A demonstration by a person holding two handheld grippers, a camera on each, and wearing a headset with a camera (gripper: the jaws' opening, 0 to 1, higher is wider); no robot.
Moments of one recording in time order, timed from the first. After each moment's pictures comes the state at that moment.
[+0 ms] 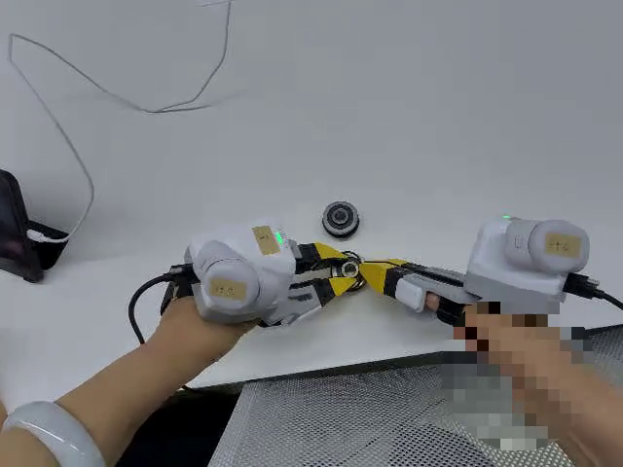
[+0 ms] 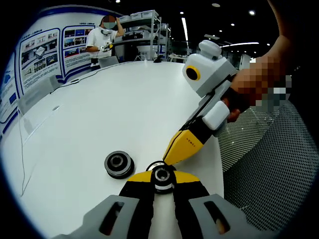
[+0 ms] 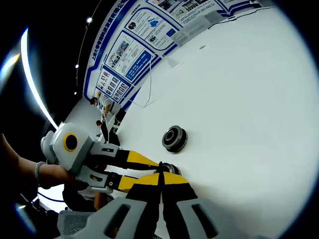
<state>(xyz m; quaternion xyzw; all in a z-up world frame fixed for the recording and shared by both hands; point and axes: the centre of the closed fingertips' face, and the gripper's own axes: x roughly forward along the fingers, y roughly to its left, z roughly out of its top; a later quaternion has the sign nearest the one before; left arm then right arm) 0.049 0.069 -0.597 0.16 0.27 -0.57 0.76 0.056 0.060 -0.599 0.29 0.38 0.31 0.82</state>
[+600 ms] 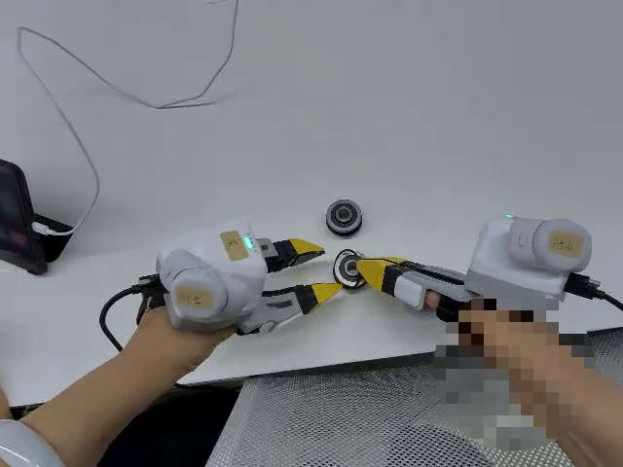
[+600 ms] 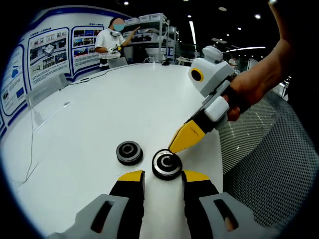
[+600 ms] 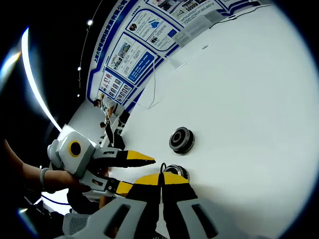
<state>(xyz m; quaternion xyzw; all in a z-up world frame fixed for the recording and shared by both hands) 0.049 0.097 -0.596 0.15 0.28 -0.53 0.79 0.056 0.069 -0.589 0.31 0.38 0.33 0.81</state>
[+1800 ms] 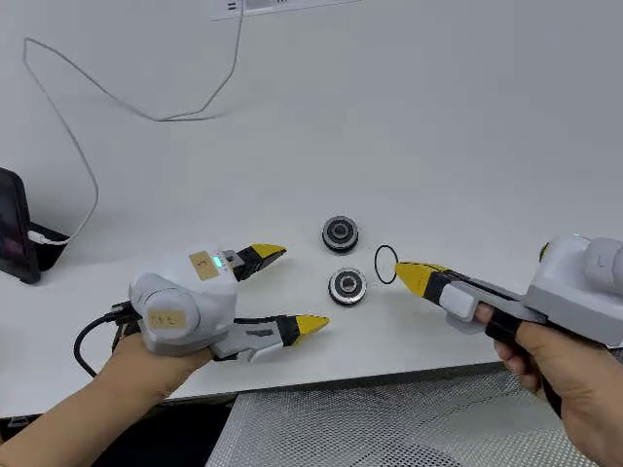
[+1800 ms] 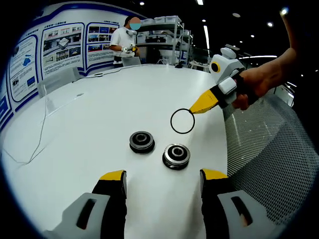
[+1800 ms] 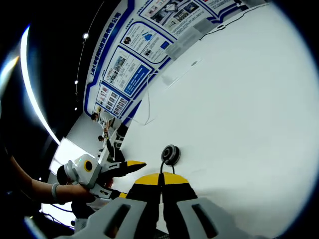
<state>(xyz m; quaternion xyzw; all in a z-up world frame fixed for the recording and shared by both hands) 0.054 0.119 -0.596 0.12 0.28 -0.49 0.81 0.063 0.009 -0.565 0.34 0.35 0.28 0.83</state>
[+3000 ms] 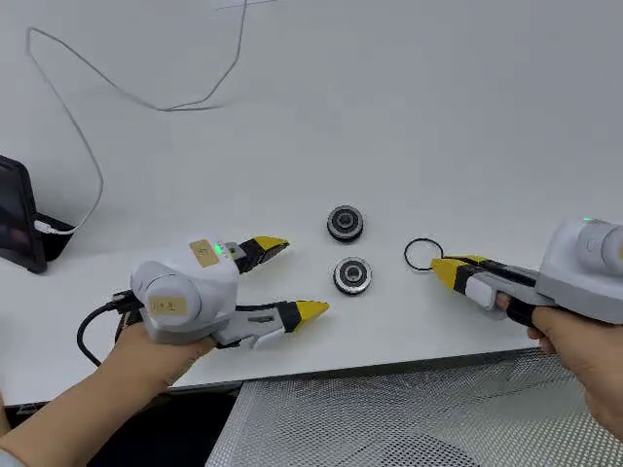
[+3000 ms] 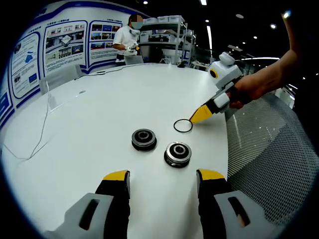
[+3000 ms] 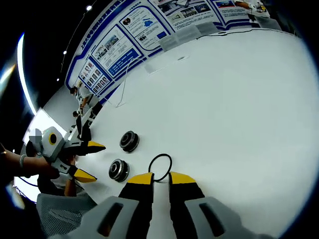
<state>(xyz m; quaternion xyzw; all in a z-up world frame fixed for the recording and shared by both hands) 0.054 0.122 -0.598 0.11 0.29 -0.49 0.82 0.064 -0.023 -0.611 0.17 0.40 0.25 0.87</state>
